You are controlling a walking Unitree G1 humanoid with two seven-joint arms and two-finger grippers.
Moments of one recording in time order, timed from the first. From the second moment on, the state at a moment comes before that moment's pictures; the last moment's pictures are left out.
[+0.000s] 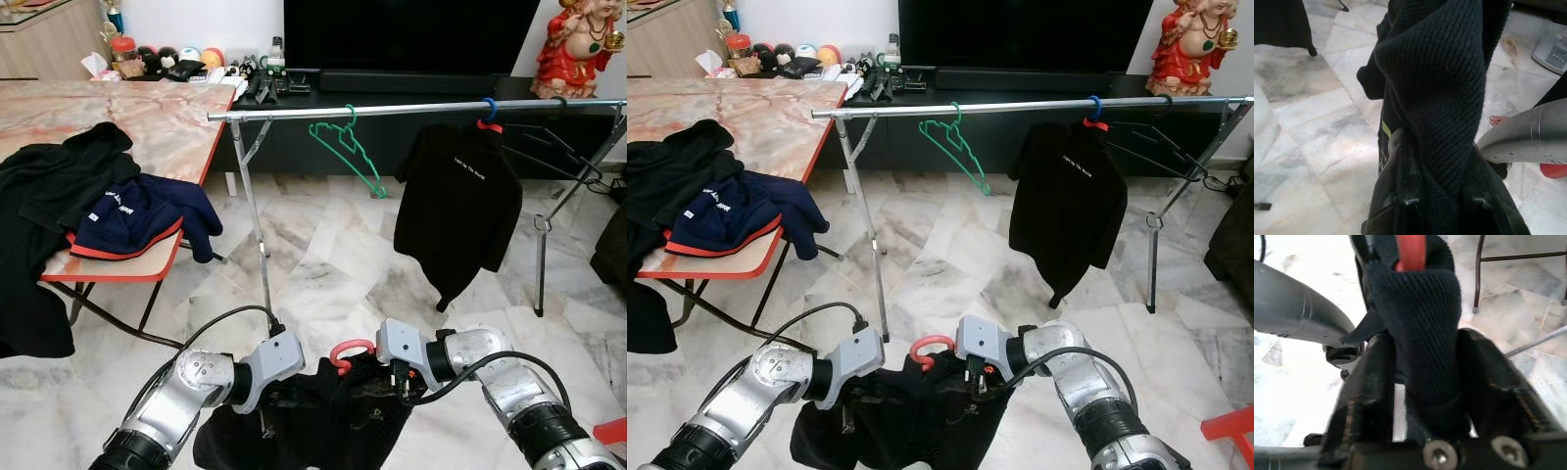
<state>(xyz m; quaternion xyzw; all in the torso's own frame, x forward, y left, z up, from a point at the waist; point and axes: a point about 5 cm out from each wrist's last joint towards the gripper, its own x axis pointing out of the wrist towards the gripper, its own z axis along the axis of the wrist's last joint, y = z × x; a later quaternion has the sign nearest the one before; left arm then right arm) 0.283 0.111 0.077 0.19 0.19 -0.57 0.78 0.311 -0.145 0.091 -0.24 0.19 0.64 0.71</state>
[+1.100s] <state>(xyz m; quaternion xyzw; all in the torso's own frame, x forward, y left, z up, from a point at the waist) 0.262 0.153 0.031 0.13 0.17 -0.28 0.94 0.259 -0.213 -0.025 0.00 0.34 0.10 0.93</state>
